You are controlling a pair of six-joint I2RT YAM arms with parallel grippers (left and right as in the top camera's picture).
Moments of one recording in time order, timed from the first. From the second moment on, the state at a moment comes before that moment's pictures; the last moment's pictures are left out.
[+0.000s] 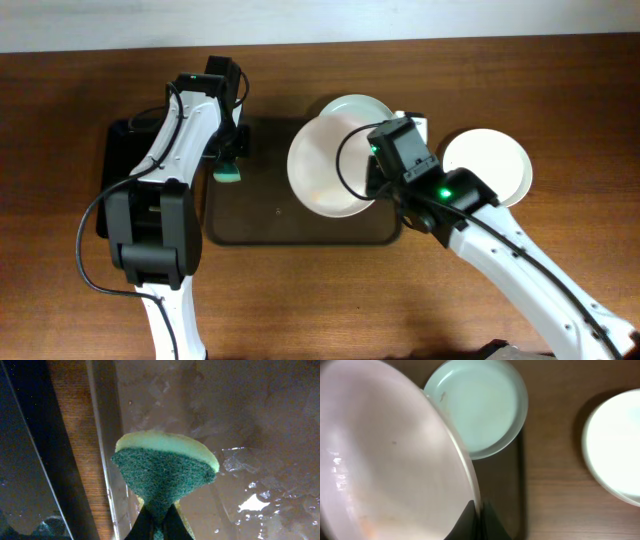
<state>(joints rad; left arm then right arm) -0.14 2.18 1.84 -1.16 -0.09 -0.10 0.54 1.41 1.22 -0.75 0.28 0.55</state>
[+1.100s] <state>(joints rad) -0.14 2.18 1.84 -1.14 -0.09 -0.10 1.05 1.67 1.22 -0.51 1.54 0.10</state>
